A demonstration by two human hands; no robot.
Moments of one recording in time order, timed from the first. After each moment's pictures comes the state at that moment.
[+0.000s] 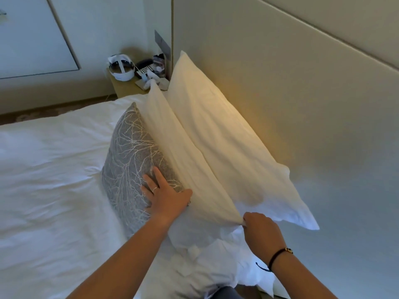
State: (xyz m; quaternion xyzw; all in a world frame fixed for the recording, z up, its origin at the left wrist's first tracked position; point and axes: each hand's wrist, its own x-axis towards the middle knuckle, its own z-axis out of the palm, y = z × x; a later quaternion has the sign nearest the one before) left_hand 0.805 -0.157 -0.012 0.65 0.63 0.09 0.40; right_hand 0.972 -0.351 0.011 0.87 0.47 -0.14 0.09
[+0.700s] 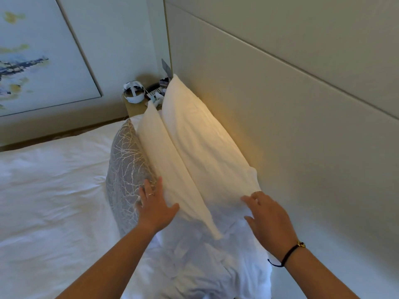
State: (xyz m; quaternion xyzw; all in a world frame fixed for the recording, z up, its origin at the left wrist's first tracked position) left_hand 0.827 -0.222 0.005 0.77 0.59 0.04 0.24; right_hand 1.067 -0.423 0.064 0.80 0.59 0.00 -0.09
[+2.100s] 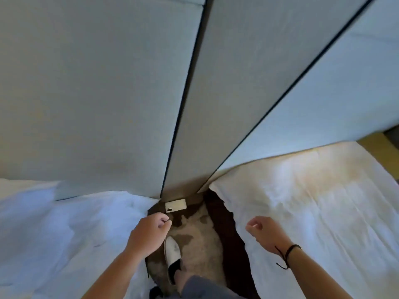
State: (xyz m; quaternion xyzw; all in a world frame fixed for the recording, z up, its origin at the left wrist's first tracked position) left_hand 0.926 -0.502 -0.079 0.88 -0.12 -0.31 0.34; right_hand 0.790 -0.812 0.013 0.86 -0.36 -0.25 -0.27
